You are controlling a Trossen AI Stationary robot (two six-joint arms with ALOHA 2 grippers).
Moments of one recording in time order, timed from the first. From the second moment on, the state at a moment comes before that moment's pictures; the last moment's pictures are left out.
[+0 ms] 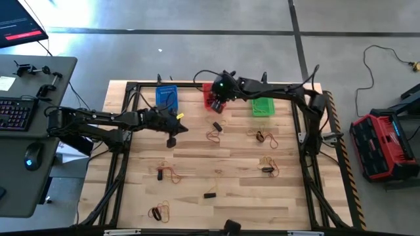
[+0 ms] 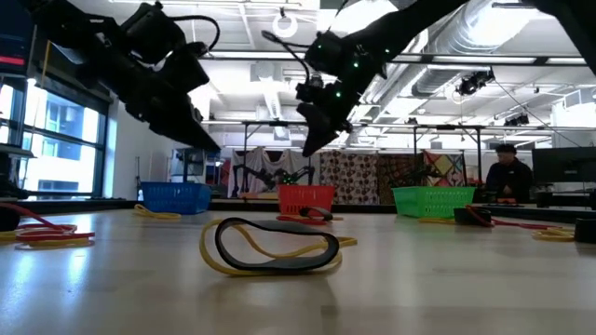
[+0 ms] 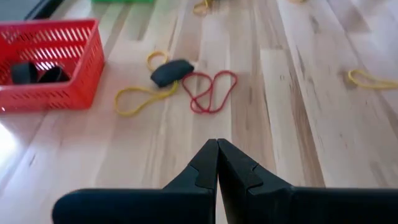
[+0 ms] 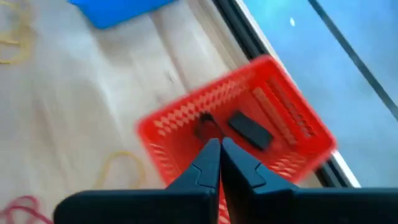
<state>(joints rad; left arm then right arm) 0.26 1.17 0.46 0.08 0.13 0.16 -0.43 1.92 1.47 -0.39 0.10 -0.09</state>
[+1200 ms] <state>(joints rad) 0.26 1.26 0.52 -0.39 -0.23 0.11 -0.16 1.58 0.91 0.10 0.30 0.06</state>
